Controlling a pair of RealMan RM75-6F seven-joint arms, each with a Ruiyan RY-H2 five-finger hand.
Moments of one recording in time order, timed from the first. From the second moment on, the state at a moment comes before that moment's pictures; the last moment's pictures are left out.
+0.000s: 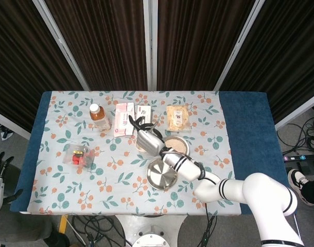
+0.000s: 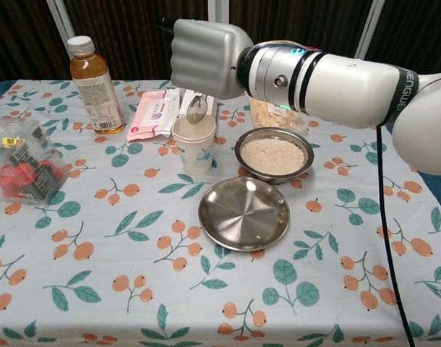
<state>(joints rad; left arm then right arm) 0.02 -1.20 -0.04 -1.51 1.46 1.58 0.08 1.27 -1.71 -0.01 -1.20 -1.16 0.99 -1.33</state>
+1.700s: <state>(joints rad) 0.02 -1.19 -0.04 -1.51 1.50 1.59 0.07 0.73 -1.72 -0.02 -1.36 -1.43 1.12 -0.50</state>
